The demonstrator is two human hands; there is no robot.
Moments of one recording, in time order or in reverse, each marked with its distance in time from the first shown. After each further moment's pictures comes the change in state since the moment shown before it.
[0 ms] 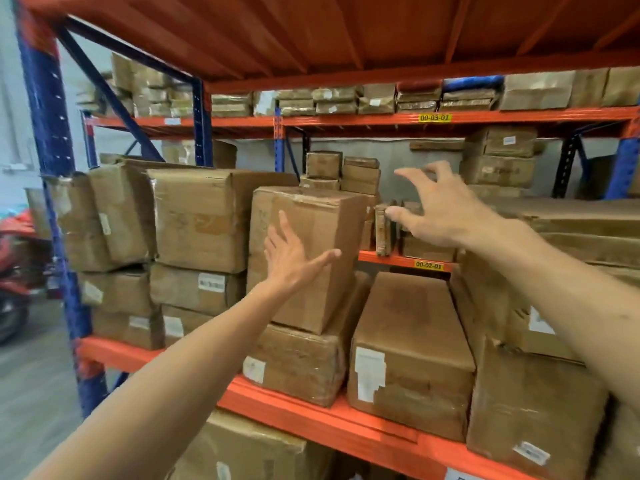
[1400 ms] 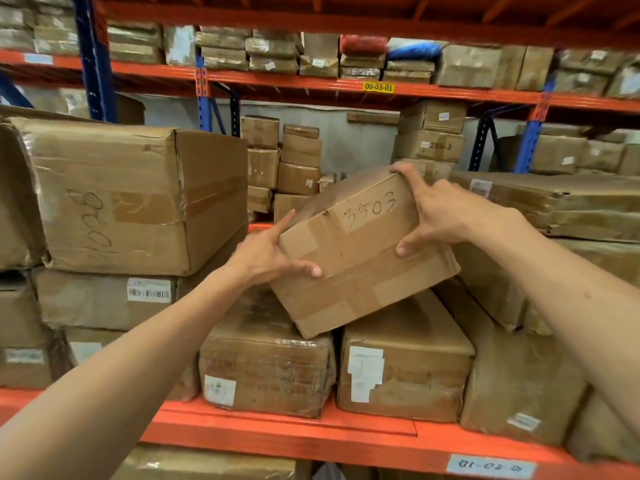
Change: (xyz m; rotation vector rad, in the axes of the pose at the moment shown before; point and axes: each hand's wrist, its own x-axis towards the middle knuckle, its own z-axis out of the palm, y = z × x) left_hand 0.094 -0.079 0.017 -0.014 -0.477 0.238; right_hand 0.046 0.021 0.071 -0.222 -0.219 0.109
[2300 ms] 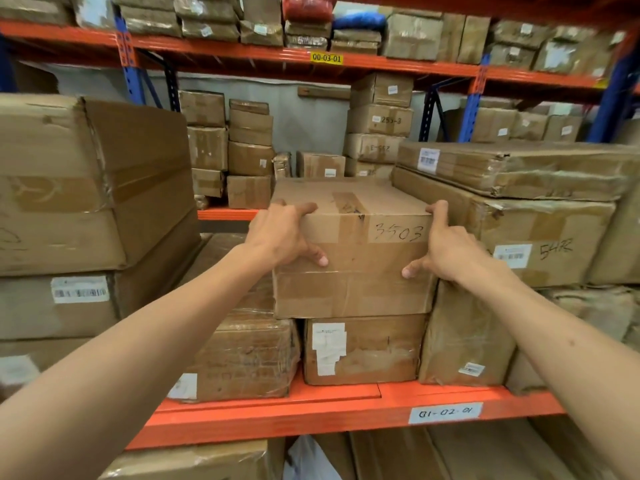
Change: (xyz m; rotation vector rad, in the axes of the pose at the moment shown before) left_hand 0.014 0.080 0.054 0.314 0.007 0.178; right_hand -0.090 0.035 0.057 0.068 -0.085 0.674
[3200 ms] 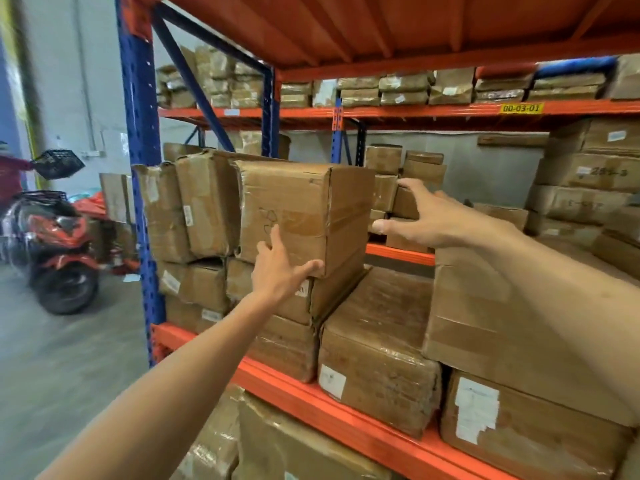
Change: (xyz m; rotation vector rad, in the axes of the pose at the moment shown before) left_hand -0.157 -0.155 -0.095 -0.158 0.481 -0.672; right_hand -0.044 -0.237 -0.063 0.235 -0.182 -0.780
